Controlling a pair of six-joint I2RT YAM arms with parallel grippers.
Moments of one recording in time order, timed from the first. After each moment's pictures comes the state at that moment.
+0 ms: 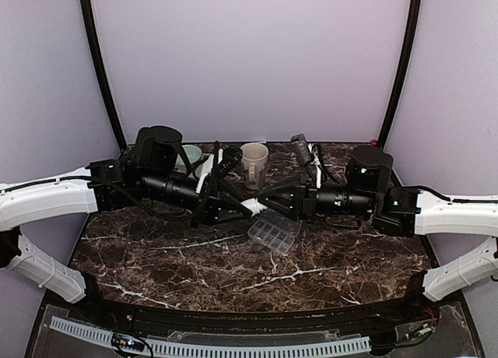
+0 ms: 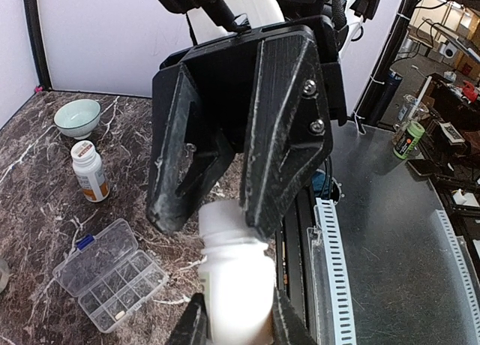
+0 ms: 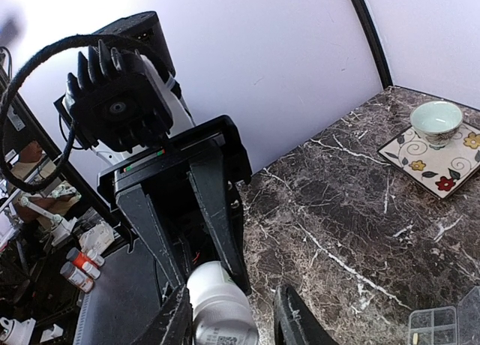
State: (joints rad) left arm -0.97 1.30 1.09 -0.22 0.57 0.06; right arm 1.02 1.19 0.81 0.30 -0.38 0.47
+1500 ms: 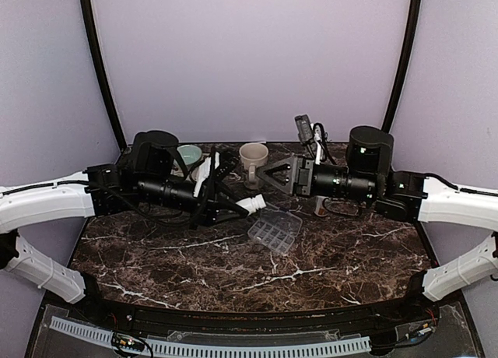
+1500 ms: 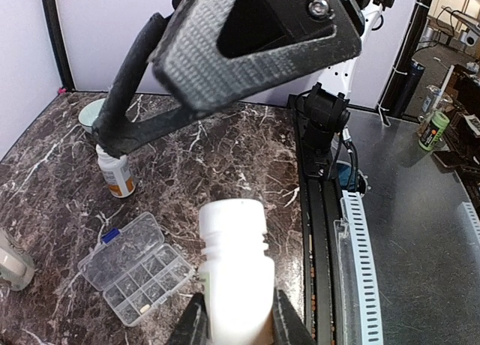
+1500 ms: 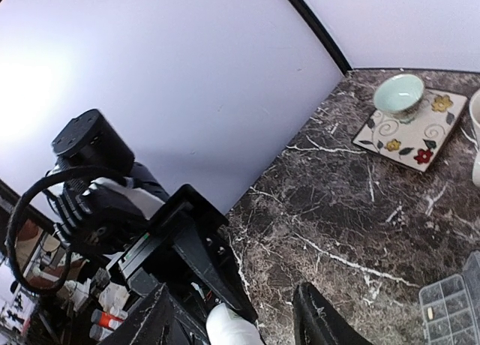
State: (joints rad) left arm -0.97 1.27 1.05 -0.20 0.49 0.12; right arm 1.01 1.20 0.96 0.14 -0.24 0.69
